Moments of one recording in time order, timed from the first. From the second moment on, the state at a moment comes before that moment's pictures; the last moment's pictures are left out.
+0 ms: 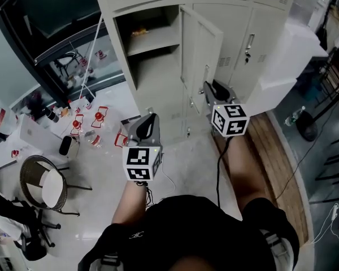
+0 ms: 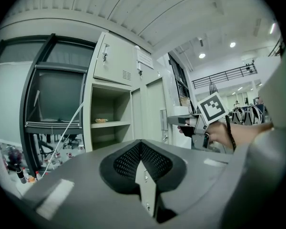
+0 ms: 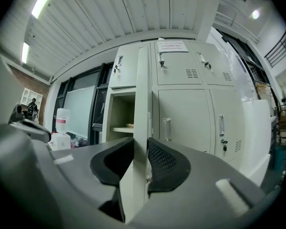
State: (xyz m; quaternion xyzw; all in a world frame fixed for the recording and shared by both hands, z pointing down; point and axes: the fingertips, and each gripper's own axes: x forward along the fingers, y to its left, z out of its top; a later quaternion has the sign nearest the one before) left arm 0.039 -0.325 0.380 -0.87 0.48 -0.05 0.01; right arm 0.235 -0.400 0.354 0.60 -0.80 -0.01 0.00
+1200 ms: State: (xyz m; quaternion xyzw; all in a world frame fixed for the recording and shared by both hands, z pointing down) left arm -0.063 -0.334 0.390 -0.85 0.52 -0.03 -0.01; right arm 0.089 -0.421 0.354 0.58 -0.81 -0.01 0.03
